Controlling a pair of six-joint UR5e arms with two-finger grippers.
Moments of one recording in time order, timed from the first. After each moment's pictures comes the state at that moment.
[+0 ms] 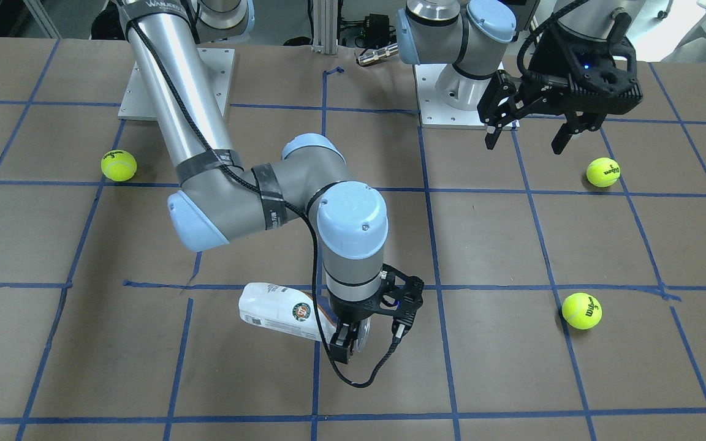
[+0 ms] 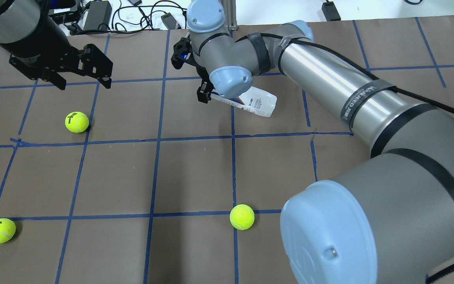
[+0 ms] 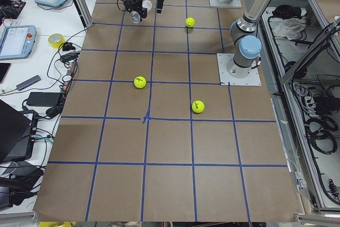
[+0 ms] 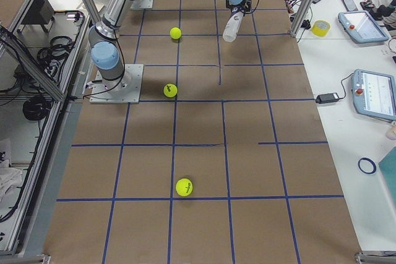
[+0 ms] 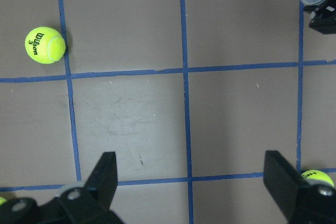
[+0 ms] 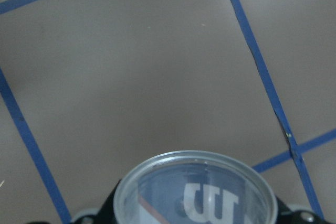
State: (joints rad) left arm -1.49 -1.49 -1.58 -1.51 1.54 0.11; right arm 2.00 -0.85 1.23 -2.15 -1.58 -0.83
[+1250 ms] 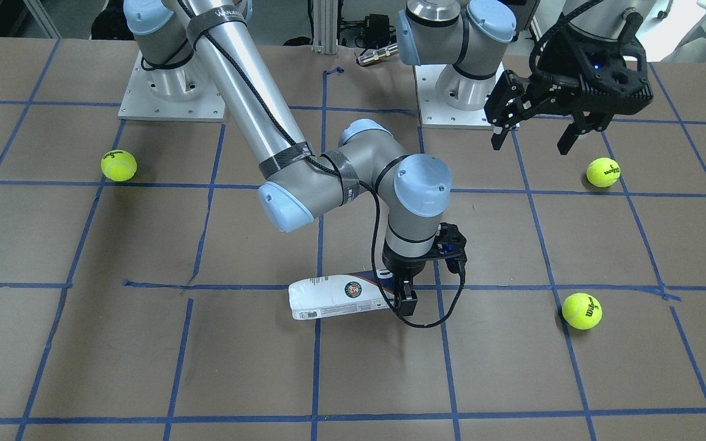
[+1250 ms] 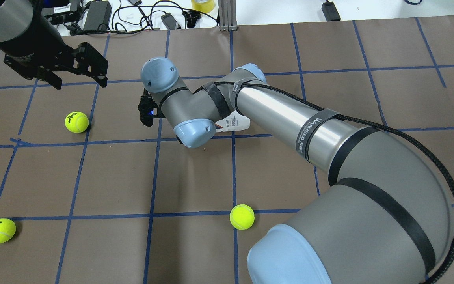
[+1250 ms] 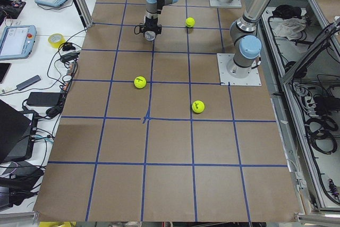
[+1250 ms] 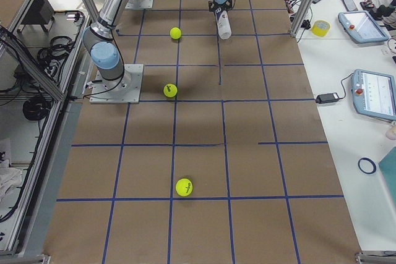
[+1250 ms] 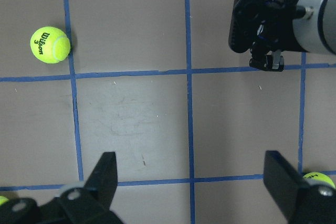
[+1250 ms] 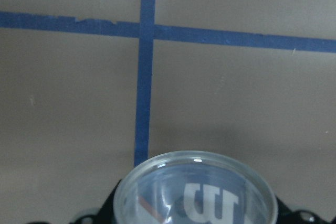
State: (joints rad) left arm -1.47 -1.49 -1.58 -1.52 1.53 0.12; right arm 2.15 -0.83 1.33 -2.22 -1.64 -1.07
